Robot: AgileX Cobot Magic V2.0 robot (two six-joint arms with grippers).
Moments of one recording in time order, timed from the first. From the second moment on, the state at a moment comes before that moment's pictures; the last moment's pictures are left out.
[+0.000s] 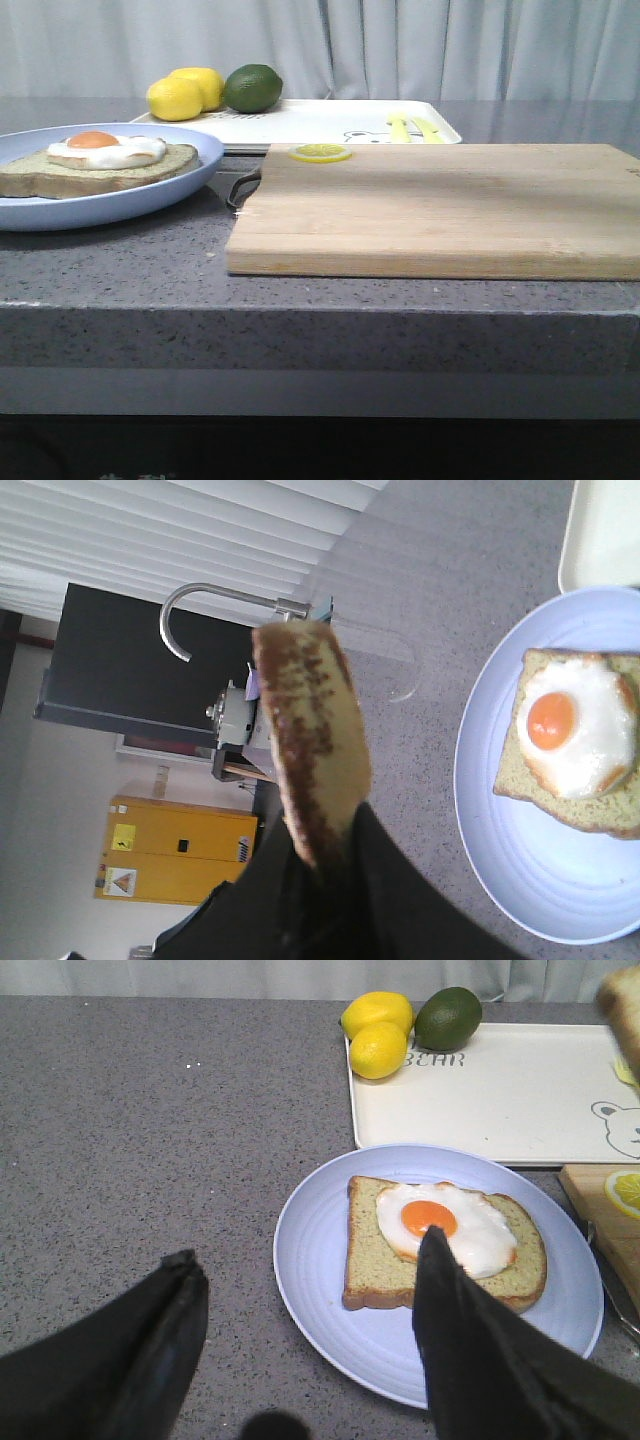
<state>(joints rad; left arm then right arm) -0.12 0.65 -0.78 0.03 0.60 -0.06 0.41 1.51 -1.17 1.73 0.64 -0.54</state>
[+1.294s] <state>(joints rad) -0.12 0.66 -0.78 0.03 0.60 -0.06 0.62 1.89 -1.42 1.80 0.35 -0.49</state>
